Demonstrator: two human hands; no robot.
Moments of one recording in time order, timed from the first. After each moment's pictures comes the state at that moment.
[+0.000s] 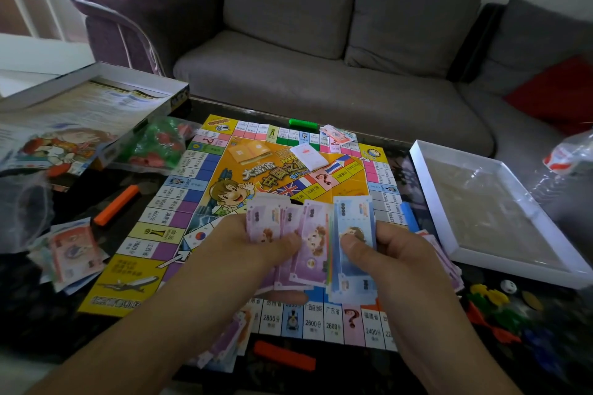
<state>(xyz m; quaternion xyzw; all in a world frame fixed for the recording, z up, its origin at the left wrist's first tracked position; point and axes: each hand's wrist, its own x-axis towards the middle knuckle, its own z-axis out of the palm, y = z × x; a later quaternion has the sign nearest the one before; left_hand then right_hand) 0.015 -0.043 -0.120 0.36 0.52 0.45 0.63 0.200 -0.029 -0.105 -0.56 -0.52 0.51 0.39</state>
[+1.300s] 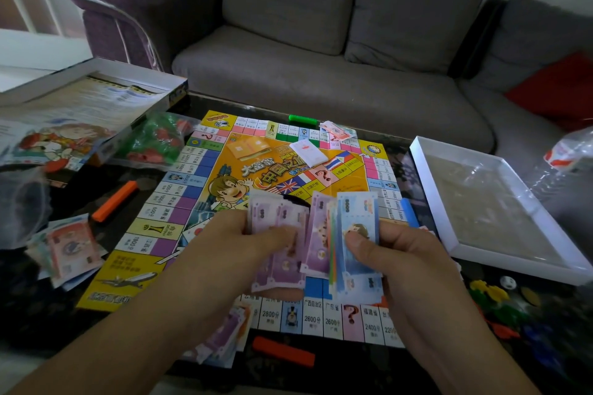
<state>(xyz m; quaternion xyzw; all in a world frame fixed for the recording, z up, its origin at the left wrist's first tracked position) 0.015 -0.044 -0.112 0.34 0.54 0.45 0.63 0.214 -0.019 -0.119 -0.53 -0.48 0.56 0.41</state>
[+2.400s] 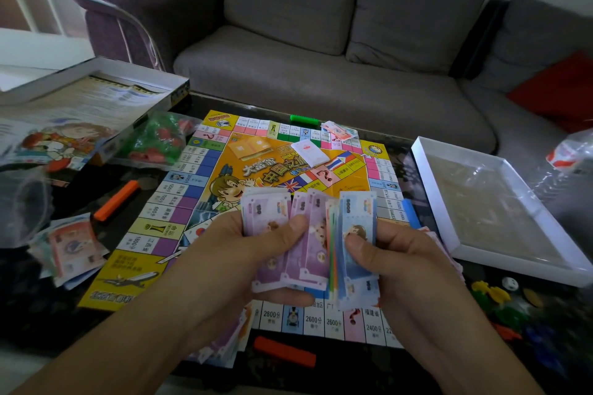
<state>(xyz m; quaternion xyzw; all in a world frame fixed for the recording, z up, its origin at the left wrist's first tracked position) 0.014 -0.049 -0.112 0.33 0.44 0.48 0.69 0.213 -0.020 -0.117 -0.47 -0.46 0.63 0.42</state>
